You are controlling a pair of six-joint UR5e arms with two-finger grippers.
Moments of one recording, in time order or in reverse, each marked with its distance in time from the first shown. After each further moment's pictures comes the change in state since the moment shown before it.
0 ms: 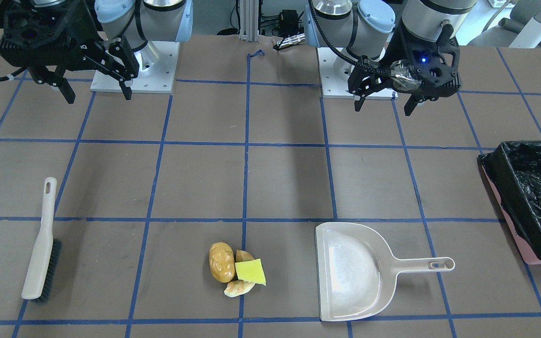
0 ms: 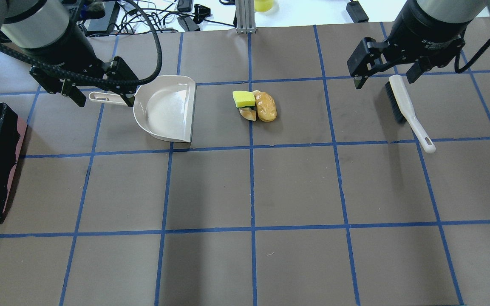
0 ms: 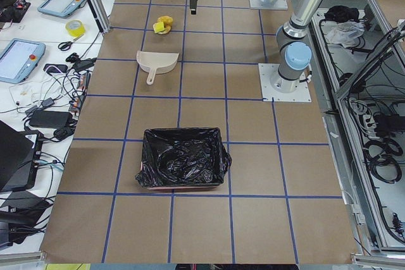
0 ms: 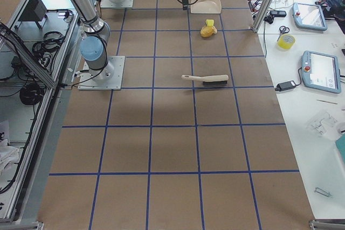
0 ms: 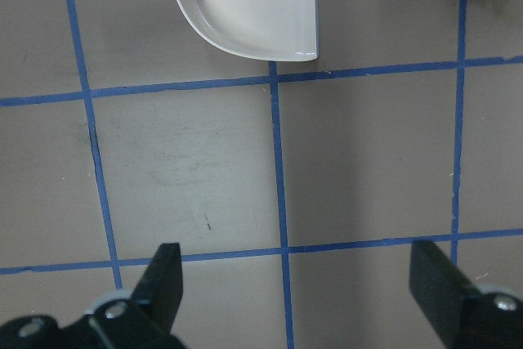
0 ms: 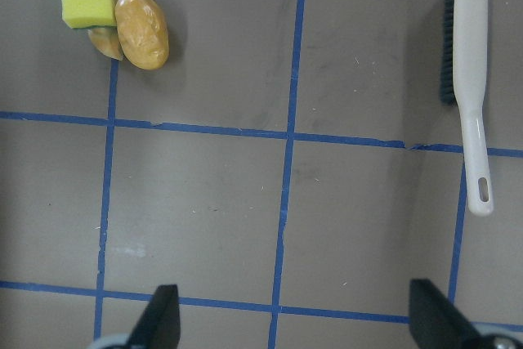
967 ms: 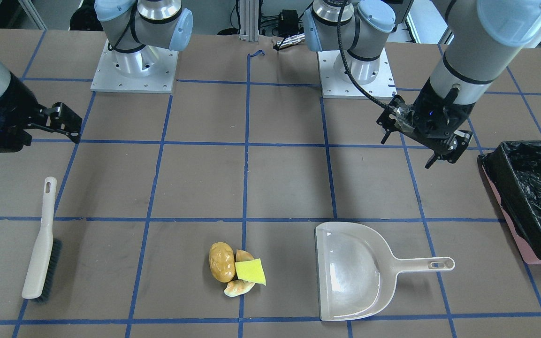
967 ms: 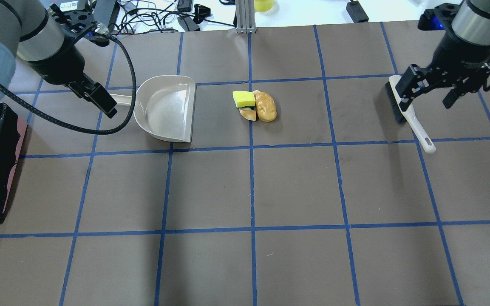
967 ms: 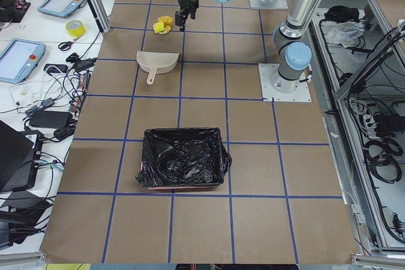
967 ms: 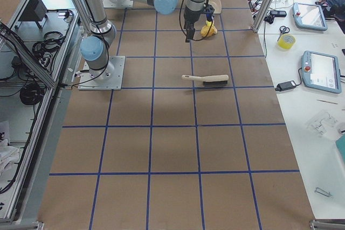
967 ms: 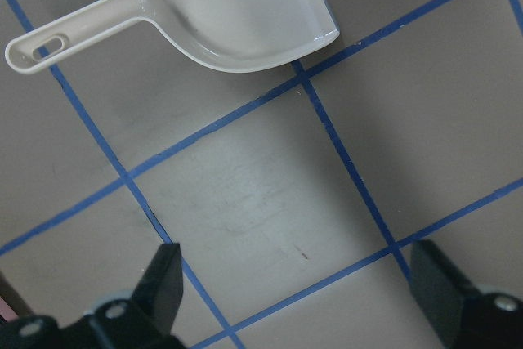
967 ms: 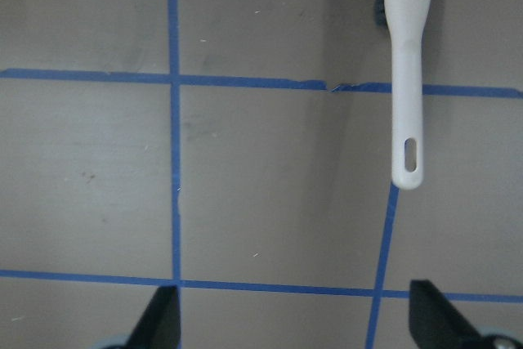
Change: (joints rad) left arm 0.117 -0.119 -0.064 0.200 0.008 0.746; right arm -0.275 0.171 0.090 -0.016 -0.041 -0.241
